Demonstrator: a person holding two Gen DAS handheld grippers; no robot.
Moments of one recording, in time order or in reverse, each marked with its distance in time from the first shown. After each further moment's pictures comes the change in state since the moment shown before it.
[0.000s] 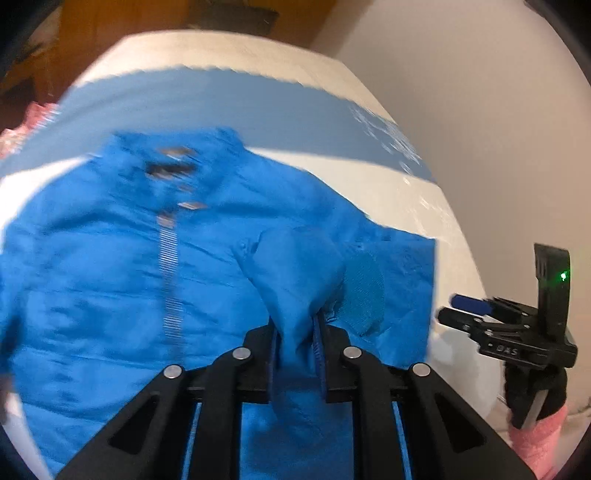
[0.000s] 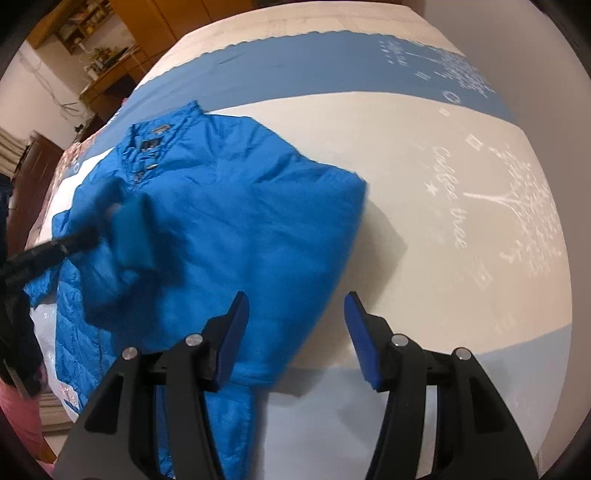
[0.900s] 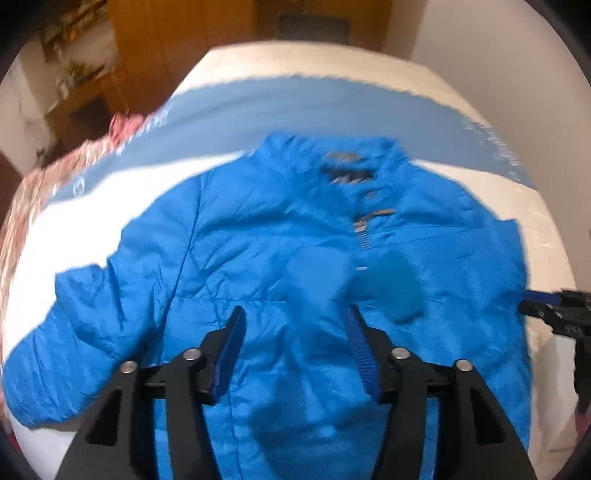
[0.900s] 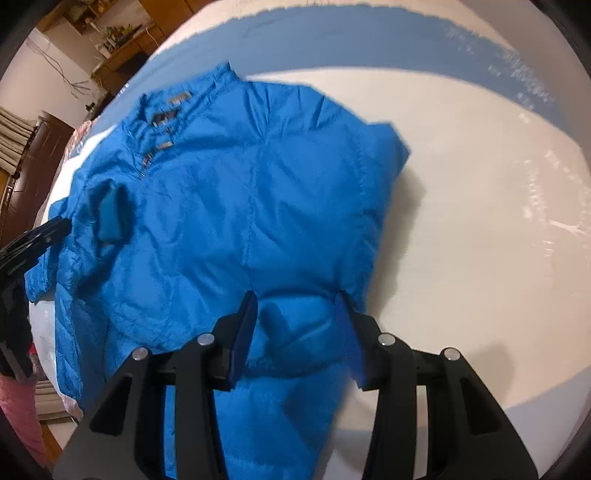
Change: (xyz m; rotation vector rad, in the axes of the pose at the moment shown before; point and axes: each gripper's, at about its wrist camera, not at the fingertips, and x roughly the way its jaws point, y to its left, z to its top) left arm -0.018 0.086 -0.012 0.024 -0.032 0.332; right arm 0.057 0.044 0.021 -0.031 0.058 0.038
